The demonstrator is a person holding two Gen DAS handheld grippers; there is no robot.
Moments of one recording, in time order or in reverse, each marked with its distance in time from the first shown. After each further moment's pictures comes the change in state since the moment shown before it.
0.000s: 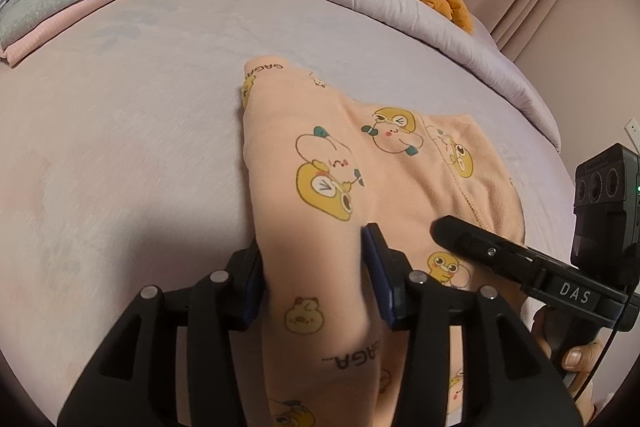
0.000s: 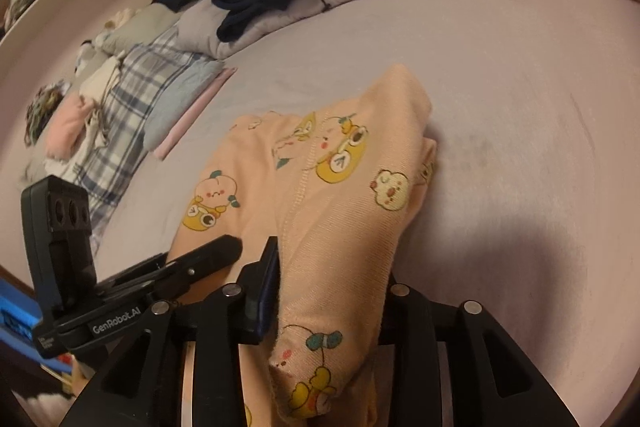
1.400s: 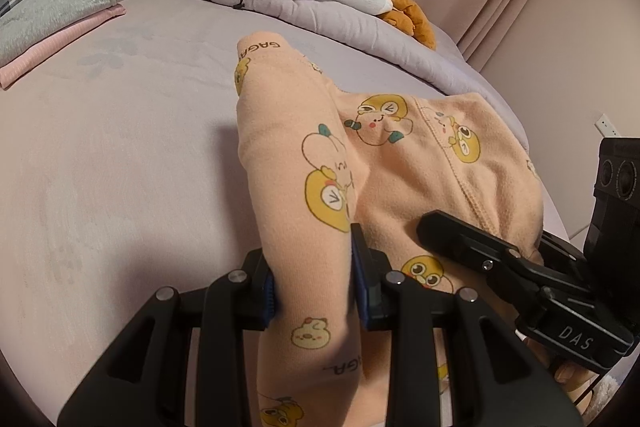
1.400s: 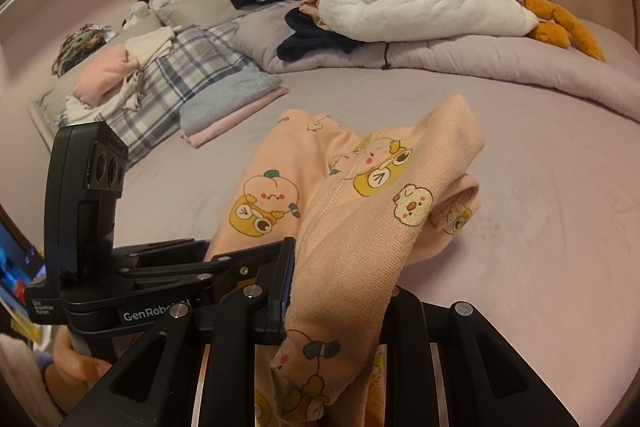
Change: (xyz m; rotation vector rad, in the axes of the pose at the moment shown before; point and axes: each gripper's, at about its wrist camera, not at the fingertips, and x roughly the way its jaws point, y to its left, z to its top) left arm -0.030 -0.018 -0.006 0.040 -0.071 -0.098; right arm -0.026 0.063 0.003 -0.330 -0.131 -0.054
